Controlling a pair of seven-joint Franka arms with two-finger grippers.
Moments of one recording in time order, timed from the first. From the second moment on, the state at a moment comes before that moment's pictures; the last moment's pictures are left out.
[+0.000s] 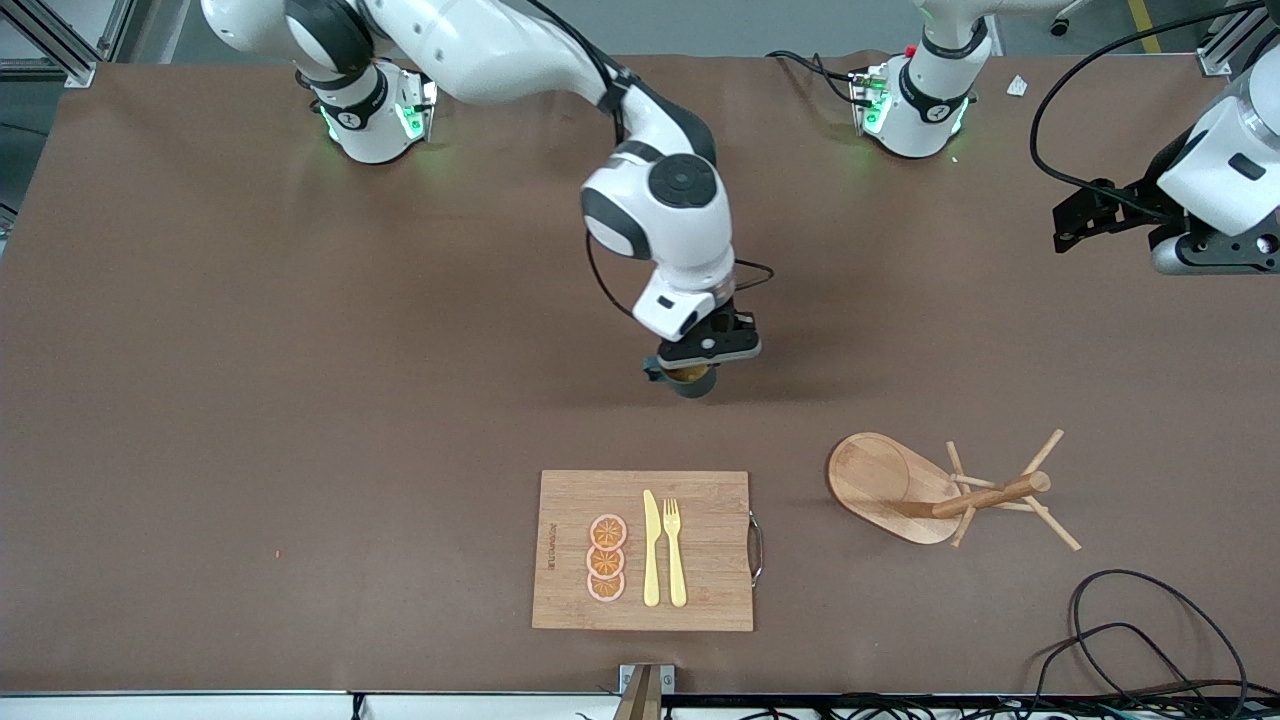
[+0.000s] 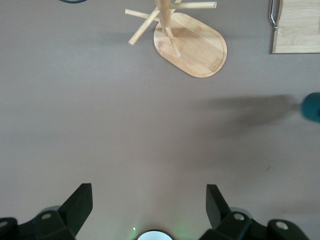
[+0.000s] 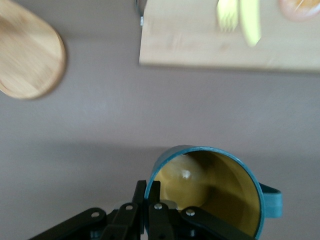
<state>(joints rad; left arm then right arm) -0.02 0.01 -0.12 -1.51 0.03 1.45 -0.10 0.87 0.92 0.03 -1.07 -0.08 2.20 0.87</state>
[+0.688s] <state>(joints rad) -0.02 0.02 -0.12 -1.51 0.03 1.45 -0.10 0.88 1.00 0.02 -0.98 -0.08 2.20 1.02</state>
